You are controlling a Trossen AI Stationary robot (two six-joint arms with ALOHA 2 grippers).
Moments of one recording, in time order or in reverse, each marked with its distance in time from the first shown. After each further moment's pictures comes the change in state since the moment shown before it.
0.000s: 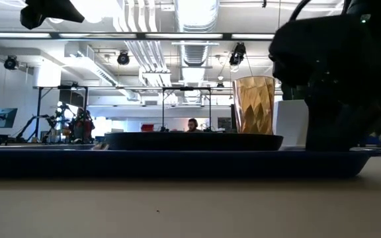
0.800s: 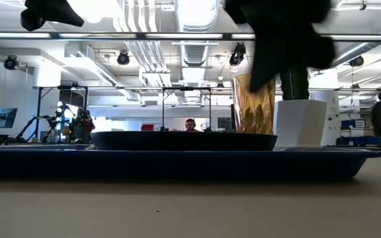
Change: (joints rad) left arm 0.000 0.009 -0.007 -0.036 0.025 0.031; right arm -0.062 0.005 0.325 -0.238 0.009 -0.223
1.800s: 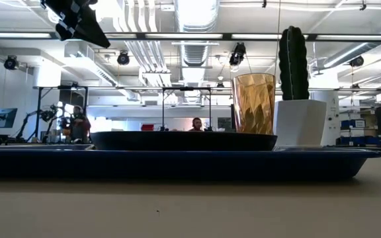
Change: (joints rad) left arm -0.001 0.229 -0.005 0.086 0.035 0.180; right arm -0.159 0.063 0.883 0.158 0.124 -0.634
